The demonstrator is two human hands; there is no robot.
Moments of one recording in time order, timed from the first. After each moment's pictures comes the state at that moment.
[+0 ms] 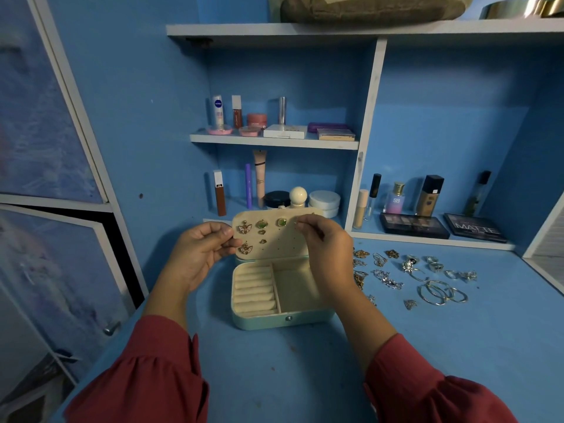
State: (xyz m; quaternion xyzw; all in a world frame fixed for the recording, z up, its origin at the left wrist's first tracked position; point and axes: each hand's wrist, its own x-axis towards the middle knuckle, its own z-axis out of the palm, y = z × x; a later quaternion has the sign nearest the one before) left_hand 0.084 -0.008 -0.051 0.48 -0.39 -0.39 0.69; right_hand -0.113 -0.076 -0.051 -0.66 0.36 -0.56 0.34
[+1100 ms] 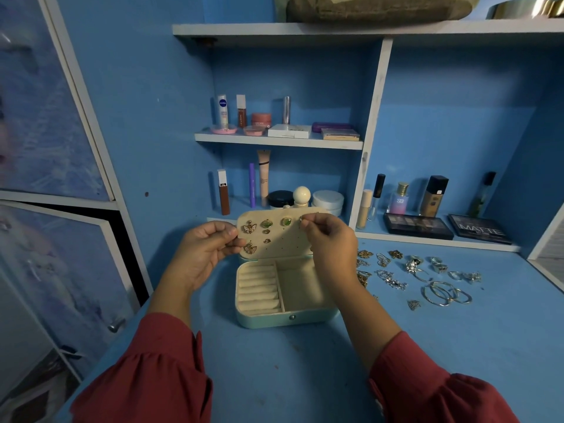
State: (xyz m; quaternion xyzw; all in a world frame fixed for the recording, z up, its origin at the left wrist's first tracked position) left_hand 0.086 -0.008 -0.052 0.48 -0.39 -0.39 0.68; right_hand -0.108 -0.079 -0.047 -0.59 0.41 -0.55 0.42
